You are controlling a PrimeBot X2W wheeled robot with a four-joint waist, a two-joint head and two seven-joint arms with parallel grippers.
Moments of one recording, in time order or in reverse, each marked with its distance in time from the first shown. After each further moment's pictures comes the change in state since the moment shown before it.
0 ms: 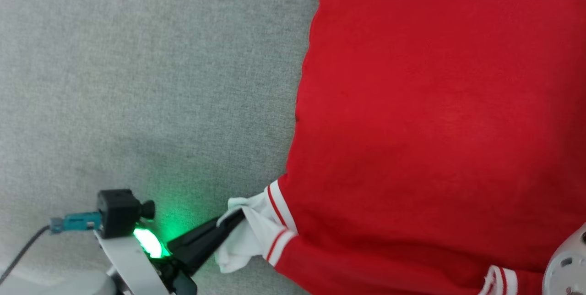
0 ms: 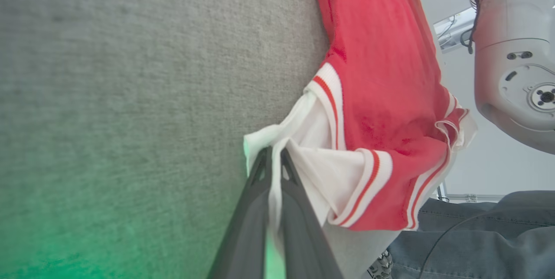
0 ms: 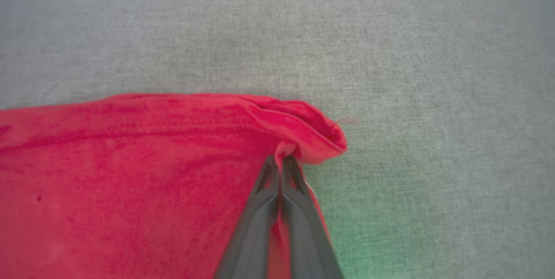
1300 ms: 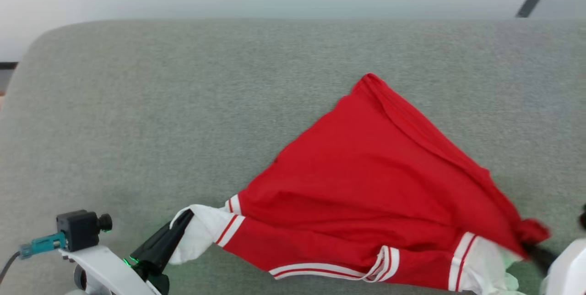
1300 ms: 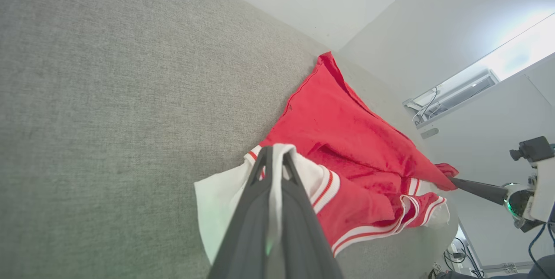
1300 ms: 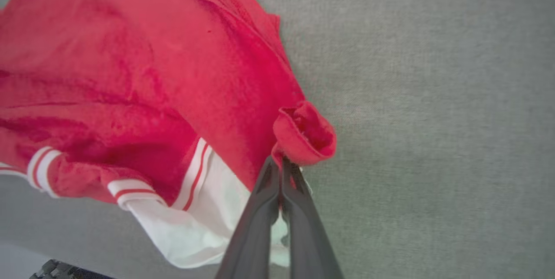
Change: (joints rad) left arm 0.270 -0.117 0.301 0.214 -0.041 0.004 0.000; right arm 1.082 -0.203 0.212 -0.396 0.727 0.000 -0.168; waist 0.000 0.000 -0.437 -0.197
